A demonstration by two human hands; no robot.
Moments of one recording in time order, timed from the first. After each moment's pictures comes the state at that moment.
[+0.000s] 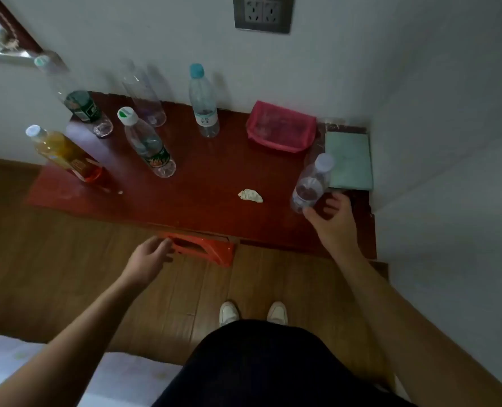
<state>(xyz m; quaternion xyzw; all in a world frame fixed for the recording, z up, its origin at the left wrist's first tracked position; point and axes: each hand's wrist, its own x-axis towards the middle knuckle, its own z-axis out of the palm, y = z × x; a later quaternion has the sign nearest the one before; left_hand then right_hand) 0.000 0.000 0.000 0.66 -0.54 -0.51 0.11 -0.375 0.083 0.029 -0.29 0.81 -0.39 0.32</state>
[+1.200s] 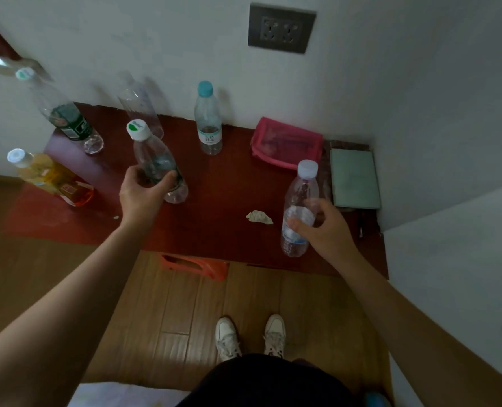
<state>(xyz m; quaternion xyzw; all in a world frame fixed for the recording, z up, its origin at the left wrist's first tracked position) -0.037 -0.167 0.033 0.66 -0.53 -0.42 0.33 -0.343 0.025 0.047 -0.39 0.78 -0.36 0.34</state>
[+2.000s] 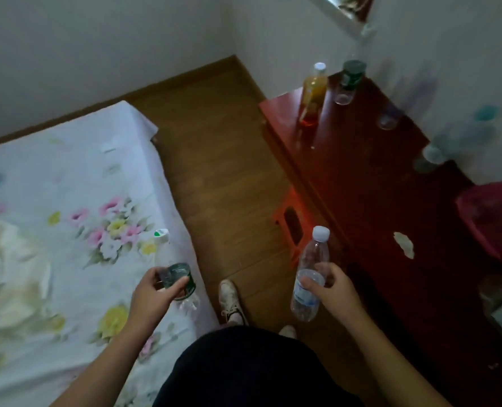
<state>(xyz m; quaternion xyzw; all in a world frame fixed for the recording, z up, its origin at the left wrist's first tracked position) 0.074 0.338 -0.002 0.87 -0.11 -0.30 0.37 -0.221 0.108 -0.005 -0.56 0.55 -0.04 0.62</state>
